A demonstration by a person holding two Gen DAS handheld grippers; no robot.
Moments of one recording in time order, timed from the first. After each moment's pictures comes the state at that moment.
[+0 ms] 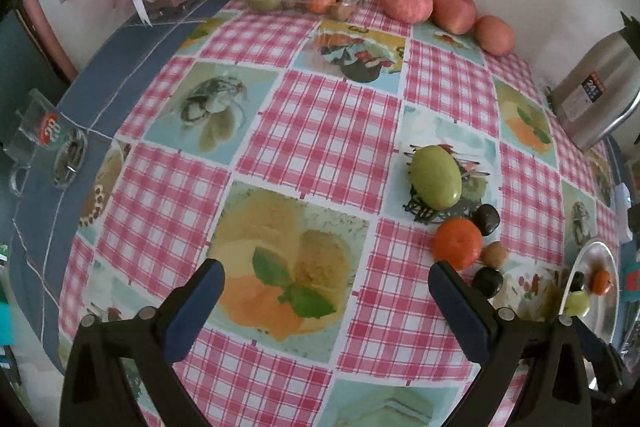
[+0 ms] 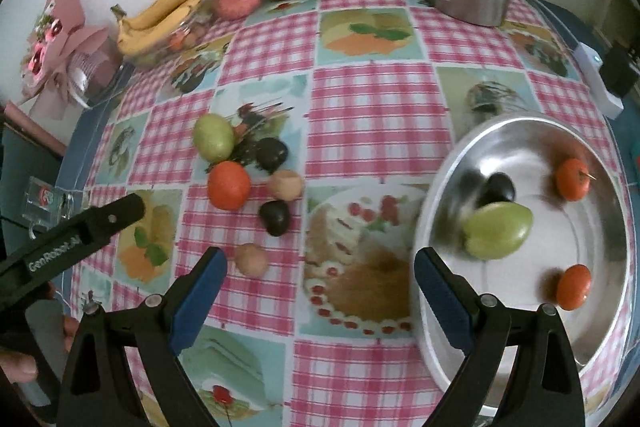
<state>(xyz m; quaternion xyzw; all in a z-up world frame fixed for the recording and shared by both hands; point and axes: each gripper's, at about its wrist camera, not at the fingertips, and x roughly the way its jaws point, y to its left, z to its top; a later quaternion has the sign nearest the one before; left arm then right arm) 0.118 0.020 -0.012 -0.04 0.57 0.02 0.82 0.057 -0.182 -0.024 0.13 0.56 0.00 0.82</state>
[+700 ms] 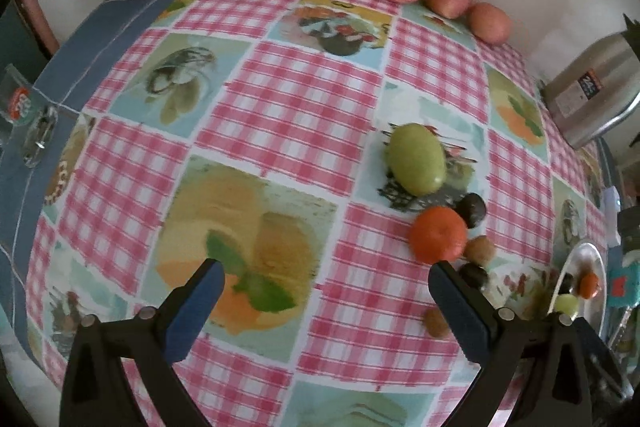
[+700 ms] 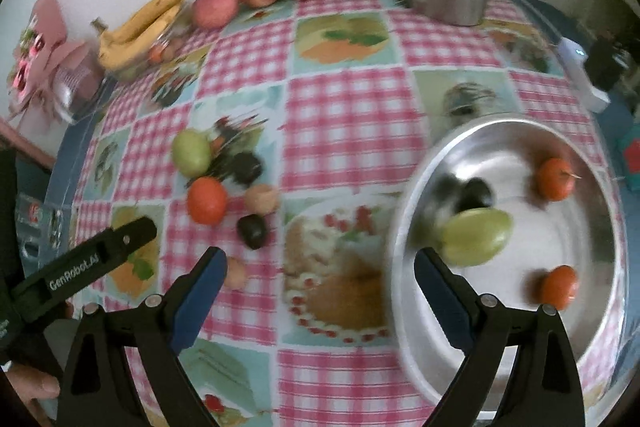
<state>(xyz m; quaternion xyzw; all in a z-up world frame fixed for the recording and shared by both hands) 0.120 0.006 -0.033 -0.07 0.59 -0.01 0.80 0.055 -0.213 -0.018 0.14 0.55 -0.05 0.82</state>
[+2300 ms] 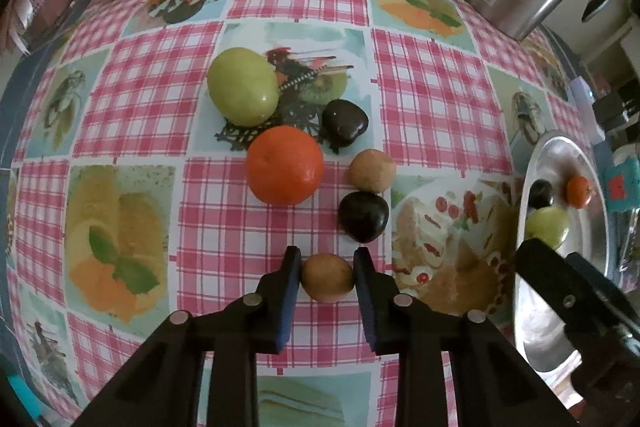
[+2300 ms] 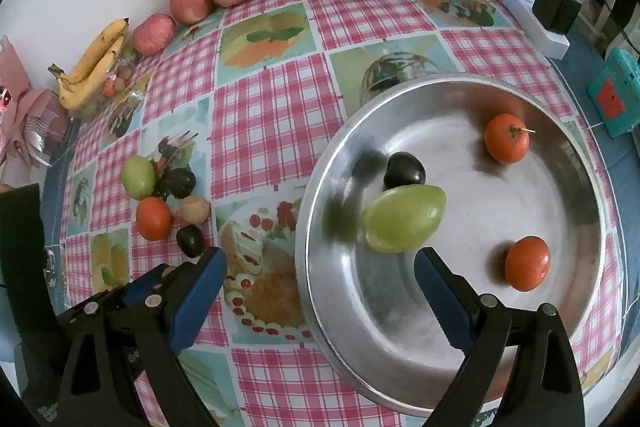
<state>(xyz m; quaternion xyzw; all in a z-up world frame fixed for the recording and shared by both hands) 0.104 -0.108 -0.057 0.01 0.63 -0.12 0.77 0.044 -0.254 -0.030 0.20 0.56 -0.10 0.80</state>
